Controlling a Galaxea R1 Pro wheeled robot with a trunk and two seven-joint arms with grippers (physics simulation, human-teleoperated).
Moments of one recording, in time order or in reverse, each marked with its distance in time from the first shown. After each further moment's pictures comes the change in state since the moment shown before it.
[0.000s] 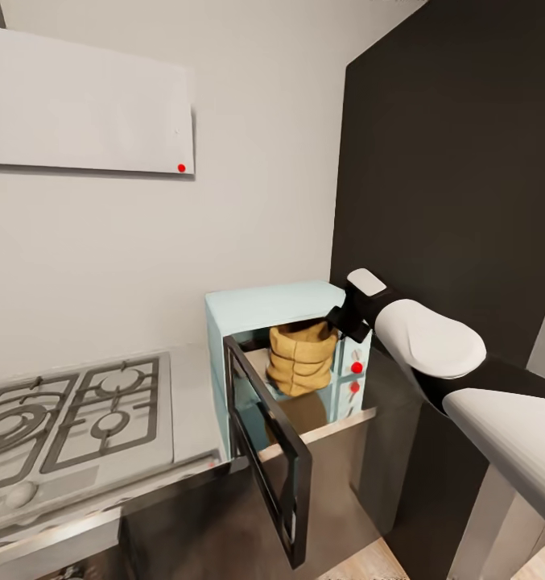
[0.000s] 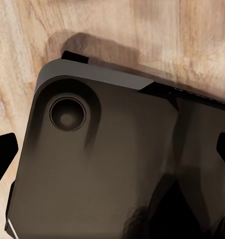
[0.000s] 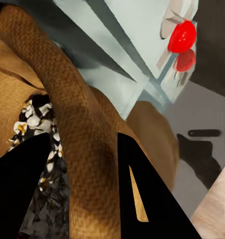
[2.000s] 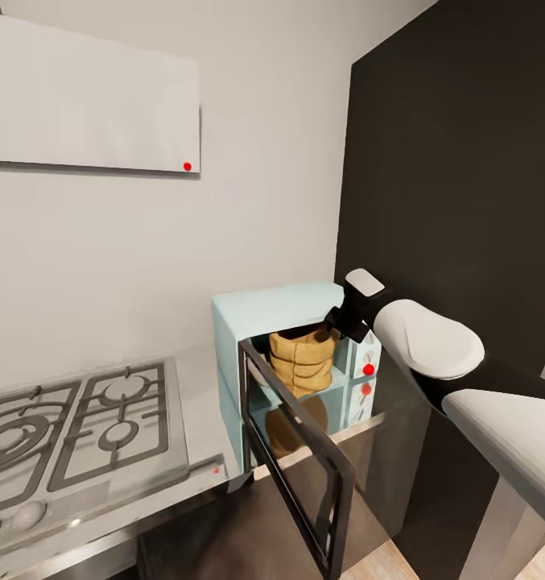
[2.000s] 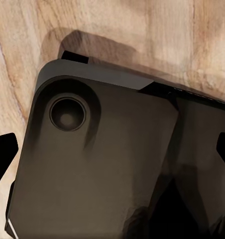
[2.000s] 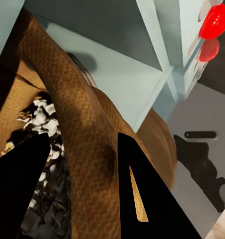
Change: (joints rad) left arm 0.000 0.000 0.000 0.000 -0.001 0.000 0.000; right arm 0.000 0.004 0.016 0.003 0.003 0.013 0.002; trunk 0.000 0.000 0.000
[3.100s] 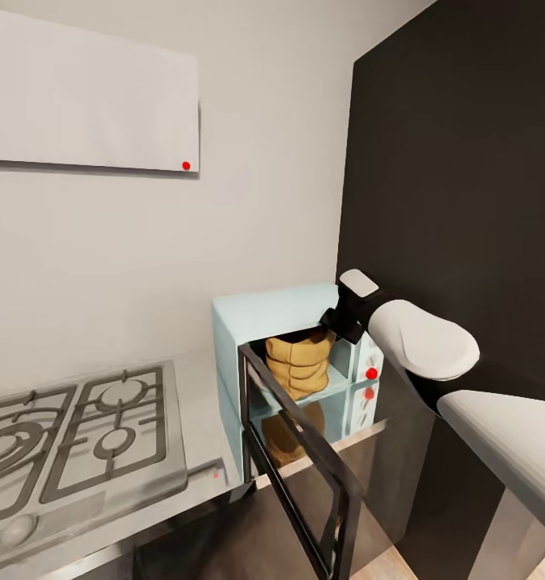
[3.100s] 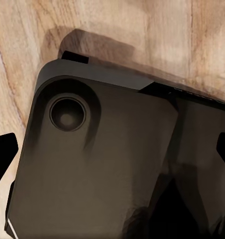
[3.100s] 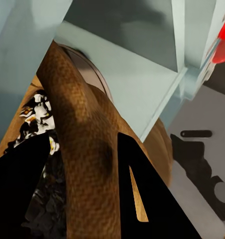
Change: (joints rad) left arm 0.000 0.000 0.002 0.000 0.001 0.000 0.000; right arm 0.000 0.021 -0.005 0.004 0.007 0.003 -0.016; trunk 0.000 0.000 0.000
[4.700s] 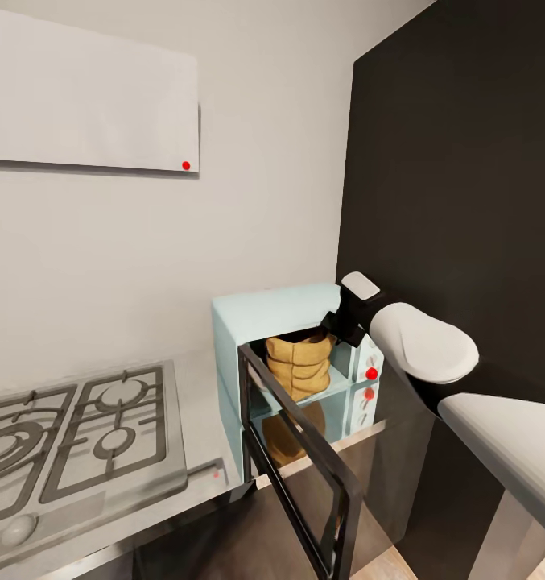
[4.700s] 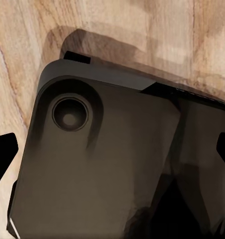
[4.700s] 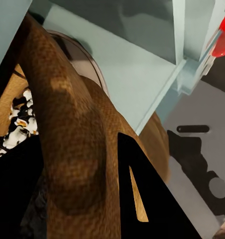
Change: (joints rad) left arm 0.000 0.003 0.001 0.002 0.000 -0.002 0.002; right arm 0.014 -0.005 0.010 -0.011 -0.006 0.054 0.011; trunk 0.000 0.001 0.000
